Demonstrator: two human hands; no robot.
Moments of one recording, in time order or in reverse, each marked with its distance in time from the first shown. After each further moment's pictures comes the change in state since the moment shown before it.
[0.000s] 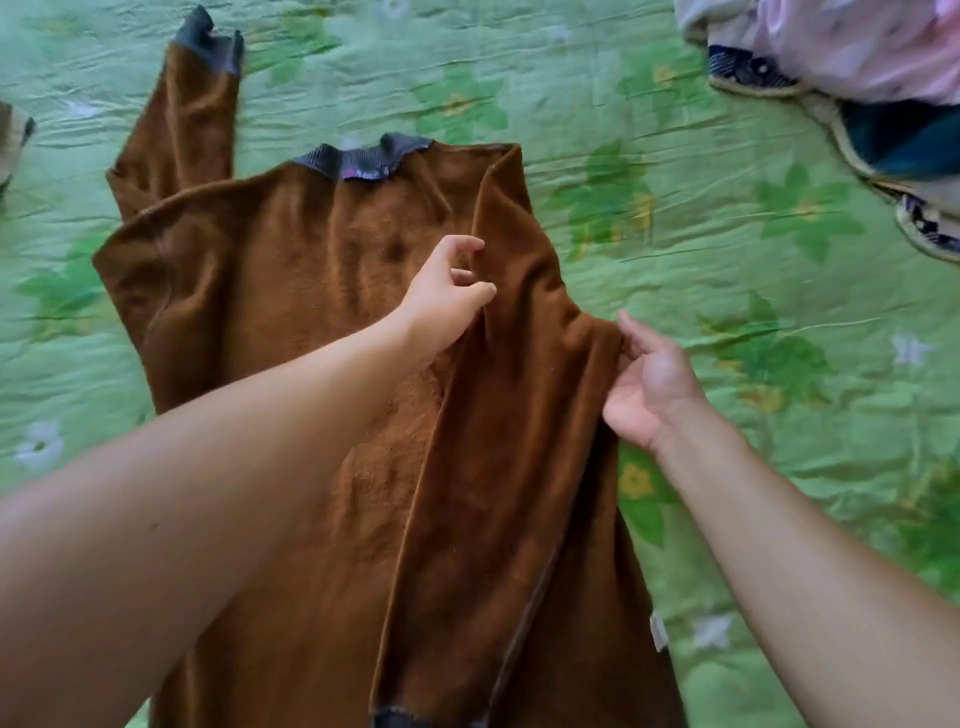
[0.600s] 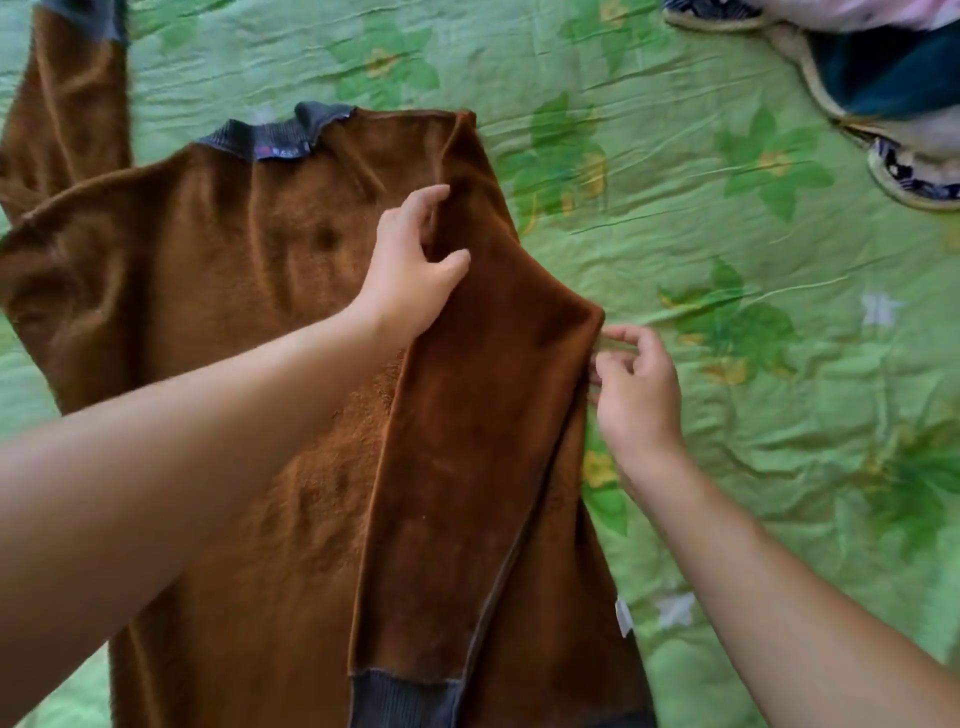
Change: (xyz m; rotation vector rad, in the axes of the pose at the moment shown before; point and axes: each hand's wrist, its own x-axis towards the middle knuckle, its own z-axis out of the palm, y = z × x) left_hand 0.018 0.012 0.029 0.184 0.048 0.195; right_hand -0.005 0.011 -0.043 -0.735 0.330 -0.451
